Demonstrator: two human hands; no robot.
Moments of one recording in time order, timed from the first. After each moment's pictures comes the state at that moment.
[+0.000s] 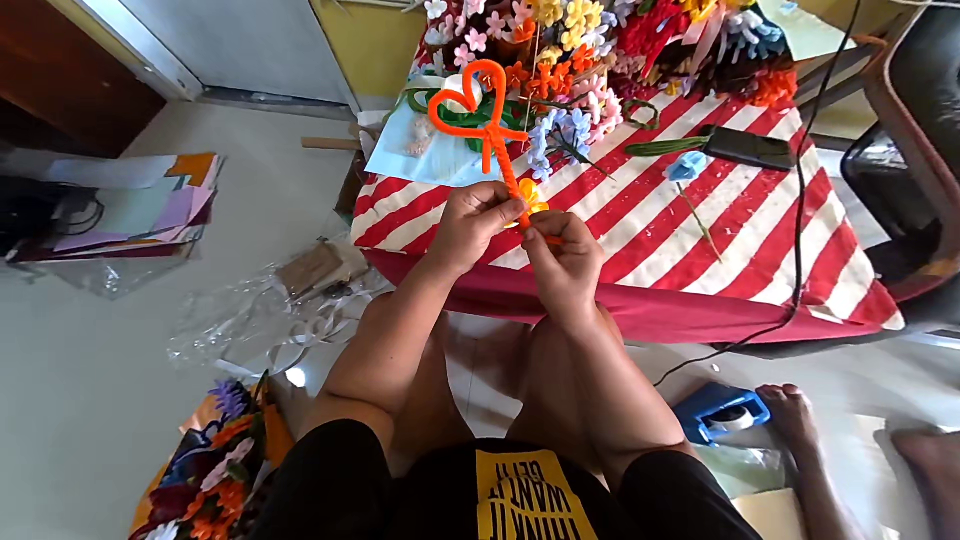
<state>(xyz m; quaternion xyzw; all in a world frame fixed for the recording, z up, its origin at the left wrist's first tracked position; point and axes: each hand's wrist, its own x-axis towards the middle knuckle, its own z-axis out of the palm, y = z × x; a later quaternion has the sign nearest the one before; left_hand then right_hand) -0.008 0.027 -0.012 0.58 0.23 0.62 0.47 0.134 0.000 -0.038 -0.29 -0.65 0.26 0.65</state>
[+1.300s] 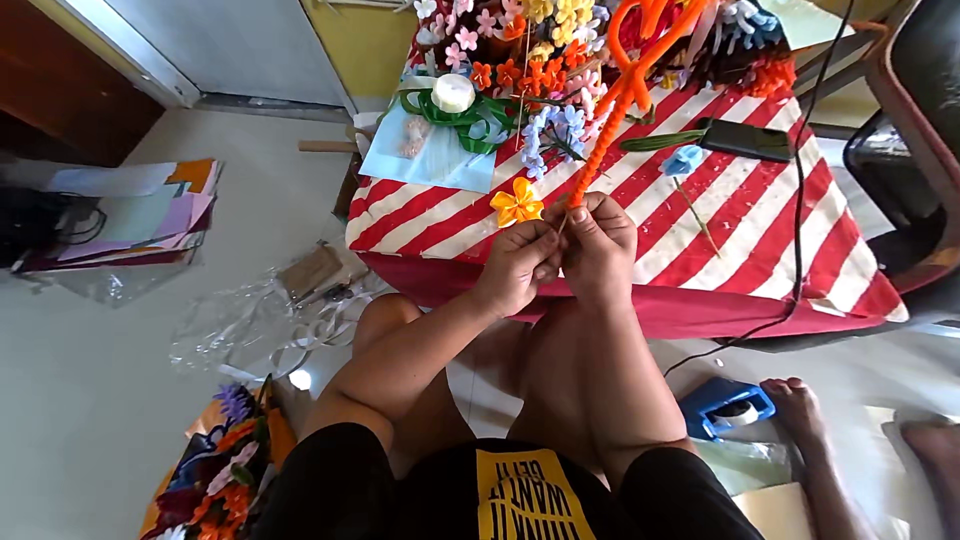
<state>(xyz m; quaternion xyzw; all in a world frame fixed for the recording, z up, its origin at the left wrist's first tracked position) 0.053 -0.003 -0.041 0.40 0.15 0.57 0.70 0.170 0.012 -0.024 -0.22 -0.51 0.51 0.66</state>
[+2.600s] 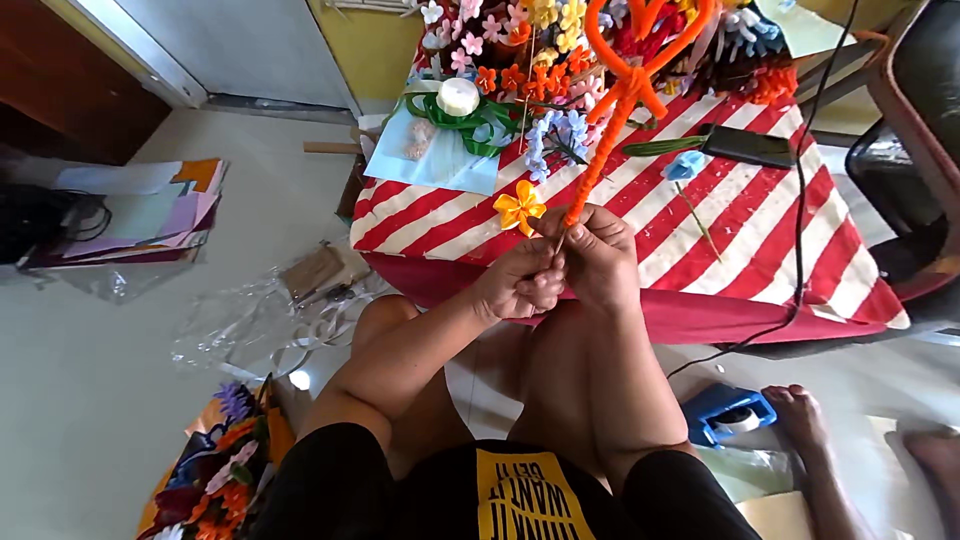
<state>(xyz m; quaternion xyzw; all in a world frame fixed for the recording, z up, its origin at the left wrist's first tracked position) 0.039 0.005 -0.056 0.27 -0.08 0.35 0.89 0.176 0.007 -0.019 -0.16 -0.52 0.58 0.60</state>
